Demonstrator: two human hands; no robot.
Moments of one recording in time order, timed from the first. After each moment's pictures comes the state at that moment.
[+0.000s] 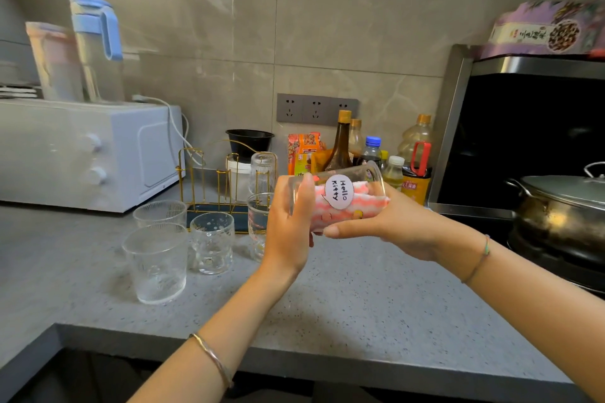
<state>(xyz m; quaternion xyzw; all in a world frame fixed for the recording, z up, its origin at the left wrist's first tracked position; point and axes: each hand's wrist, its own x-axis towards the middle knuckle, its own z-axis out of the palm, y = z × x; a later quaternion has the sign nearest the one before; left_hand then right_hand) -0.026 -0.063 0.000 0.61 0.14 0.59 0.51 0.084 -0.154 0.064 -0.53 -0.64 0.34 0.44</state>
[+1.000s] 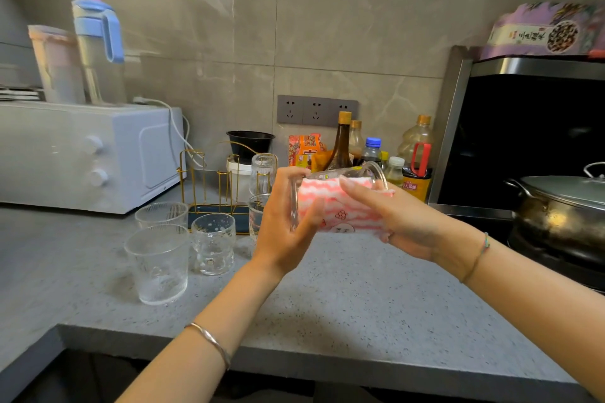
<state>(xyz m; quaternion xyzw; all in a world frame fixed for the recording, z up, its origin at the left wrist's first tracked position) -0.035 -0.048 -0.005 0.72 0.05 0.60 0.35 0.082 -0.159 0.066 -0.49 -0.58 0.42 0.50</state>
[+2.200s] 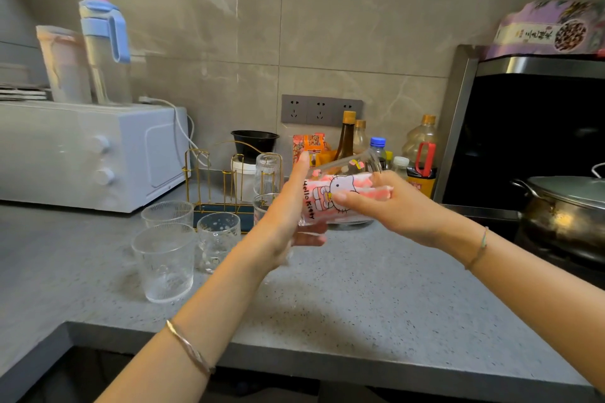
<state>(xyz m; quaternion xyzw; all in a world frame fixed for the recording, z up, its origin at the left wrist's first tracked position) -0.046 -0.057 0.032 0.64 0.26 0.37 0.62 0.080 -0.152 0.073 -0.56 -0.64 0.28 0.44</state>
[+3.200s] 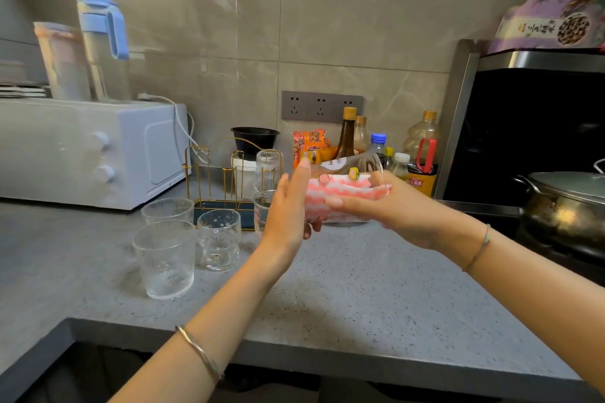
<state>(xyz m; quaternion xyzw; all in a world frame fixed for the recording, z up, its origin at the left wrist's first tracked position) -0.040 -0.056 0.015 0.62 0.23 0.48 0.58 0.081 -0.150 0.069 -0.55 -0.64 0.32 0.42</state>
